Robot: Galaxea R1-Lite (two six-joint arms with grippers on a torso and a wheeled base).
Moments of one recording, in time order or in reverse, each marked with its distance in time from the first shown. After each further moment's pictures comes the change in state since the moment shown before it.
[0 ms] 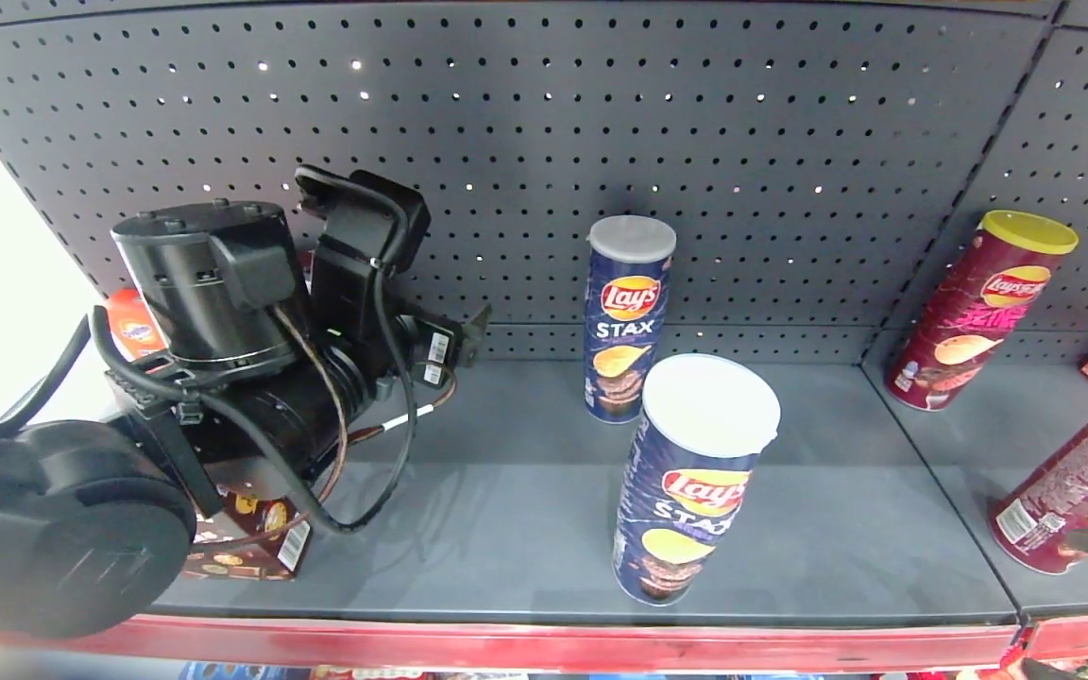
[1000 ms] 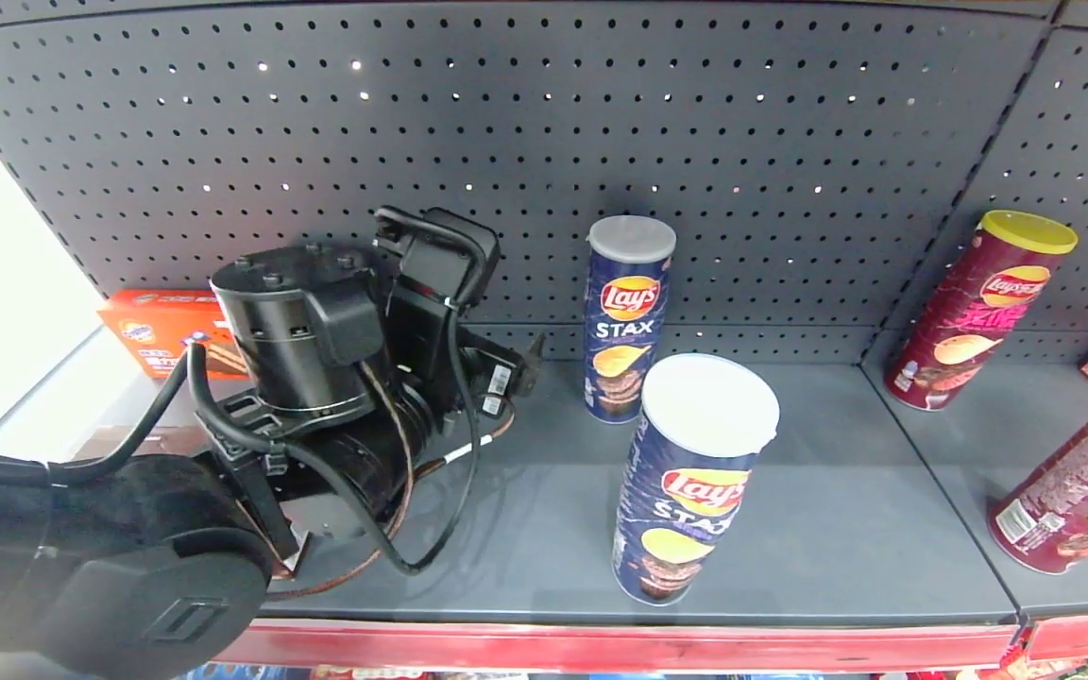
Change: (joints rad) left arm -0.117 0.067 0.013 -0.089 0.081 -0.004; right arm -0.377 -0.690 0.464 0.035 -0.210 0.135
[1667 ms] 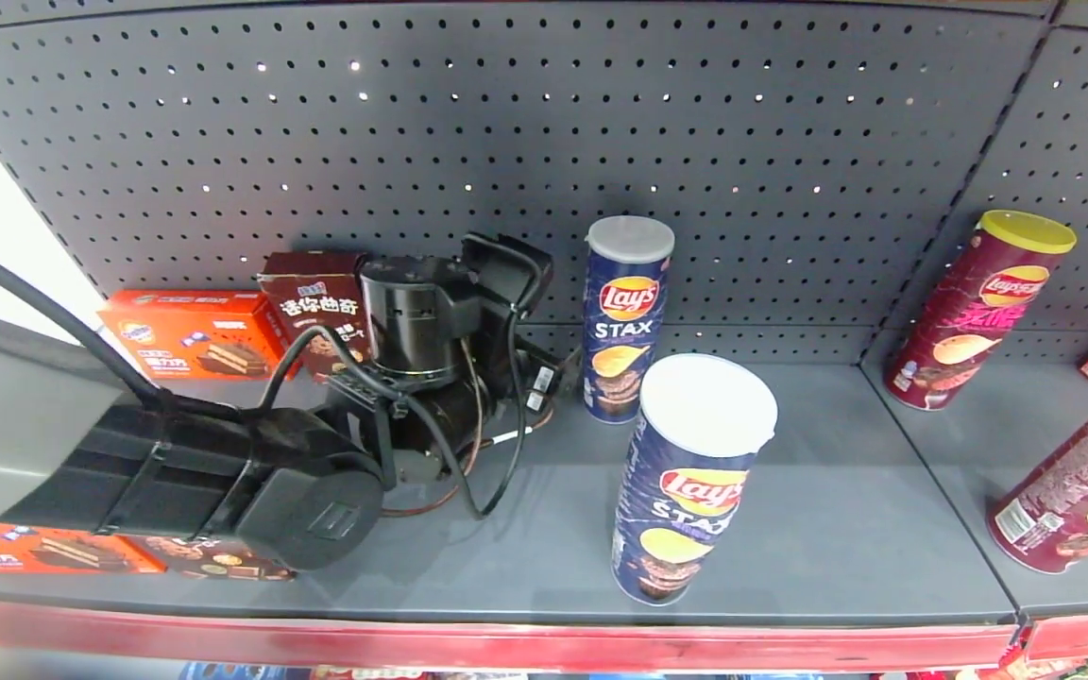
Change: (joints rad) left arm 0.059 0.190 -0.196 0.106 -0.161 -0.028; right arm -0.005 0.000 0.000 0.000 -0.045 0.019
